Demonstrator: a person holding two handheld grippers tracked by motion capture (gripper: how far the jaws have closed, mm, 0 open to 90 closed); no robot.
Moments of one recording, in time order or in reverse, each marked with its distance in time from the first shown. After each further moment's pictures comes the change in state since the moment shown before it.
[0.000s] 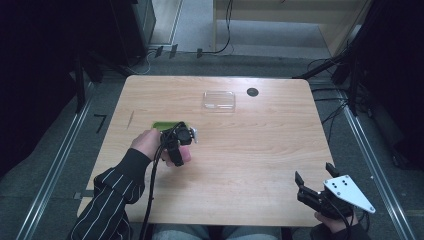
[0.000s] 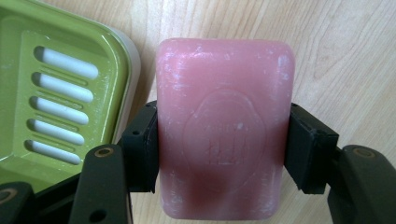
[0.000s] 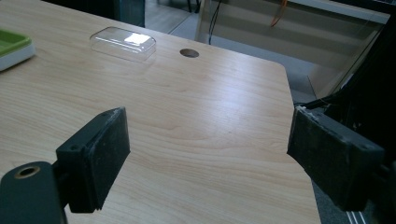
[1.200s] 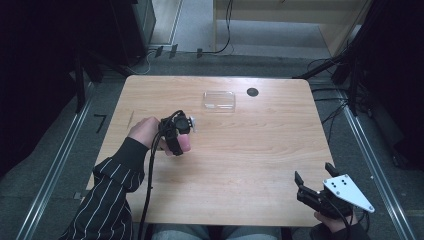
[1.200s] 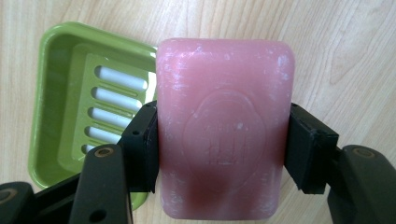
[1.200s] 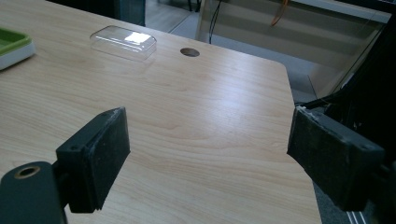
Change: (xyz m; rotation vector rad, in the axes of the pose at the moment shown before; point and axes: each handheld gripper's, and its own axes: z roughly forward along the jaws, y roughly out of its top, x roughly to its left) left arm 0.022 0.004 -0.022 -0.037 0.017 0.037; right arm 0.001 0.000 0.001 0.003 0.003 0.003
